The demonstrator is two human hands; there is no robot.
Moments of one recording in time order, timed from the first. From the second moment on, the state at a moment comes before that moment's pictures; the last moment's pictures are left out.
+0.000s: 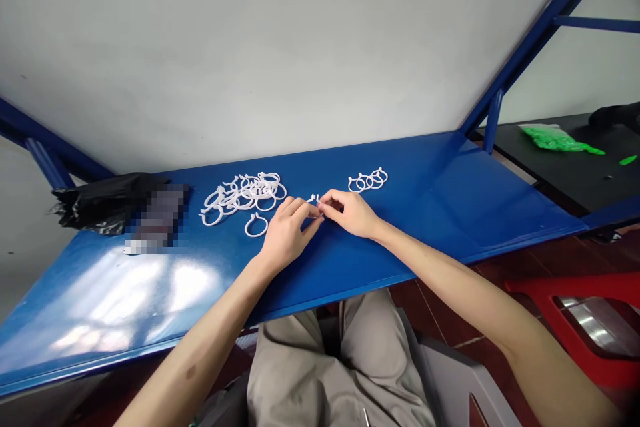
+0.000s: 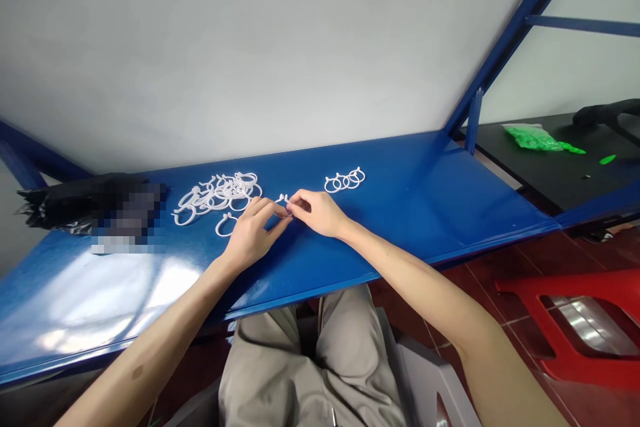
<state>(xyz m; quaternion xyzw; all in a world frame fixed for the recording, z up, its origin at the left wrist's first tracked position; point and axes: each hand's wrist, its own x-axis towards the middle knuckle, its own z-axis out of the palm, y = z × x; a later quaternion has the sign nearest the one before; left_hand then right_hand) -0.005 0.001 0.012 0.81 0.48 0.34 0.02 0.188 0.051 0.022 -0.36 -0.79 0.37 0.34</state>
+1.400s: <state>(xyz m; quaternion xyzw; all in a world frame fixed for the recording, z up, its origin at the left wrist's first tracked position) -0.006 0.002 0.001 0.80 0.51 0.31 -0.01 0.180 0.041 0.000 -0.29 -0.92 -0.11 0.24</state>
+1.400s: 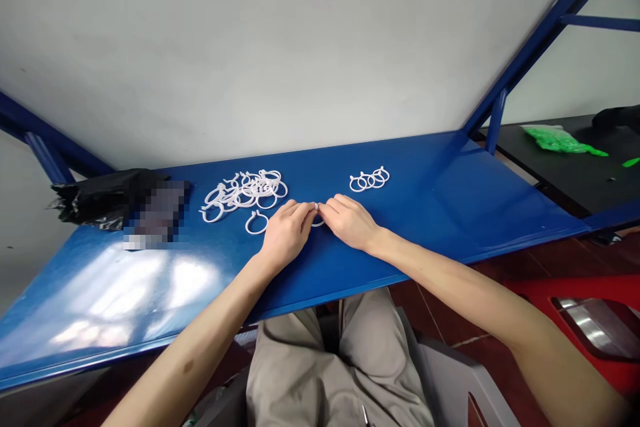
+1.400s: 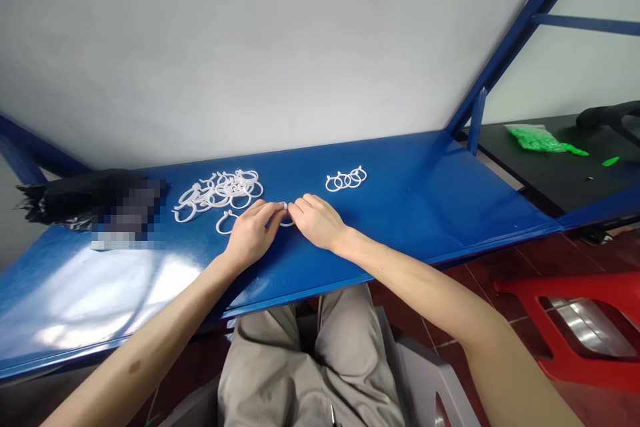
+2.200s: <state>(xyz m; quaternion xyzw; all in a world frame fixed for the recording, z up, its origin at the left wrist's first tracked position) -0.042 0.027 0.004 0.70 0.68 0.16 -0.17 0.251 0.107 0.011 -0.60 -0.75 0.00 0.28</state>
